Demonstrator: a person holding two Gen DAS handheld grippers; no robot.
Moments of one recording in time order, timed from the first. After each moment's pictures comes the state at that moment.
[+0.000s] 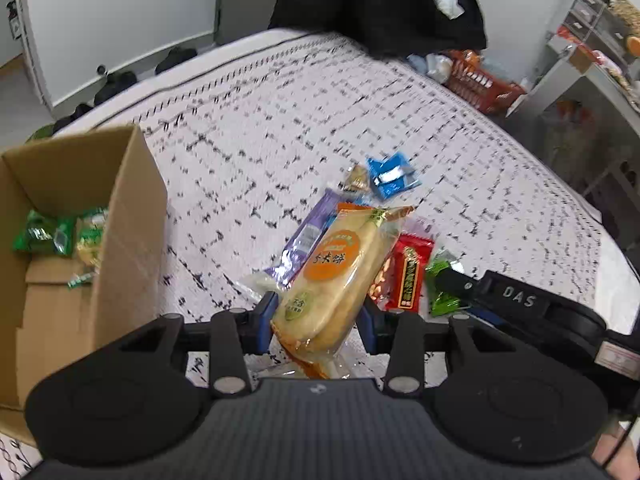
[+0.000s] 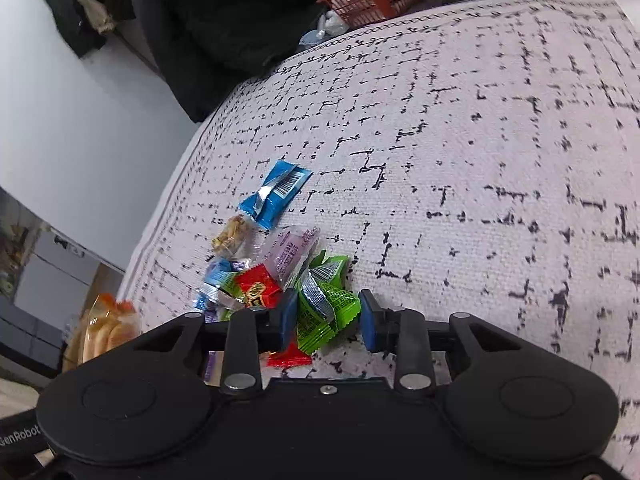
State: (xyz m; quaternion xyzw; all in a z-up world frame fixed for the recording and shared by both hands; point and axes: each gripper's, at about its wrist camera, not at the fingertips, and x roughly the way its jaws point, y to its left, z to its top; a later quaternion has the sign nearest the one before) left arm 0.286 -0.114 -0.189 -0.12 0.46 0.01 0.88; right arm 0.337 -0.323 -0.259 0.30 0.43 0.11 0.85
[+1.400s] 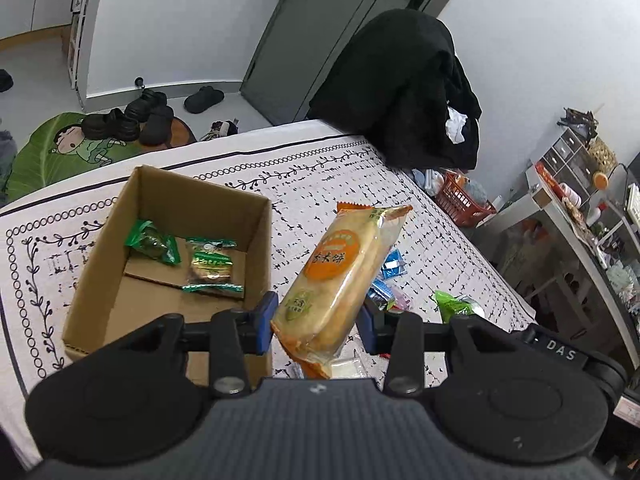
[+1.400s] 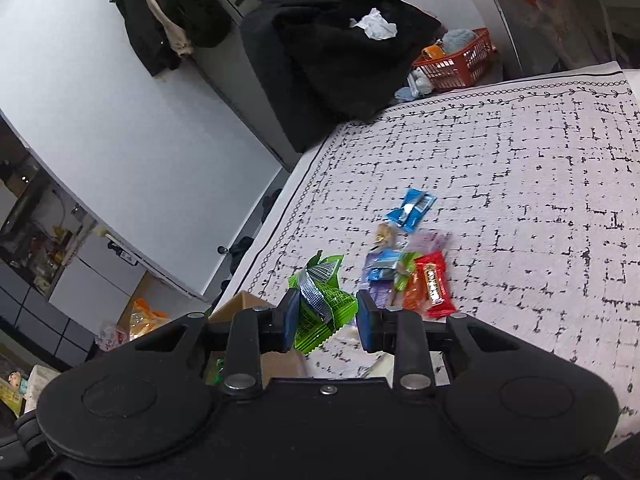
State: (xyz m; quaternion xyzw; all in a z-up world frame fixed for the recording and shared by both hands) left arm 0.183 -0.007 -0.111 -0.25 0.36 0.02 0.90; right arm 0.232 -0.251 -0.128 0.29 0.36 0.15 0.88
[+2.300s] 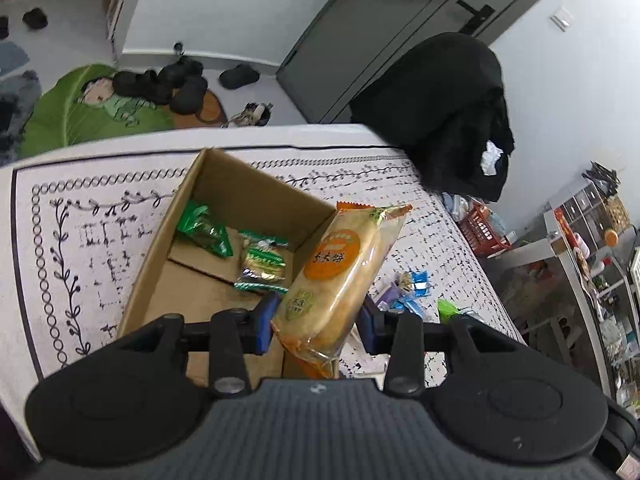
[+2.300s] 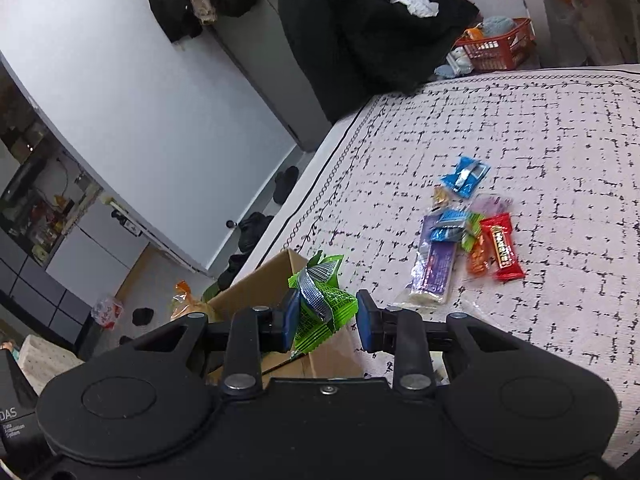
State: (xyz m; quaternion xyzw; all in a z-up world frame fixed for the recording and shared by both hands) left arm 0.177 0.063 -0.137 -0.34 0.37 0.05 0.86; right arm 0.226 -0.171 -0.129 0.25 0.37 0.16 0.88
